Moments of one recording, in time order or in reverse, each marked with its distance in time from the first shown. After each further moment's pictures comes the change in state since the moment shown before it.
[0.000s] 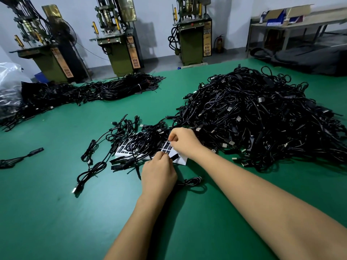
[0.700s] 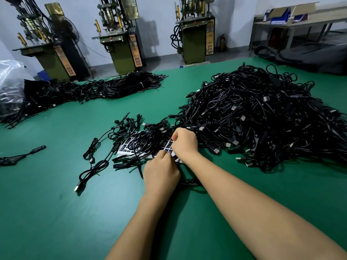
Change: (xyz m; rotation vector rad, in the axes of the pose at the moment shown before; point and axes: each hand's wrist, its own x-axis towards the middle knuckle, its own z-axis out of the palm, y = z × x) left_hand 0.001 -0.001 0.002 0.025 0.006 -0.039; right_hand -0.003 -0.015 0.020 -0.003 0.177 0.228
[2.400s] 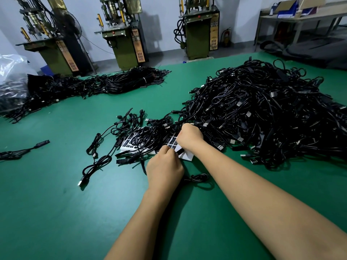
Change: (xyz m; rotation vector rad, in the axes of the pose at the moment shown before) left_hand 0.000 0.002 0.000 -0.044 0.024 -0.018; right_hand 0.015 0.000 -0.007 -0.189 -0.159 0.040
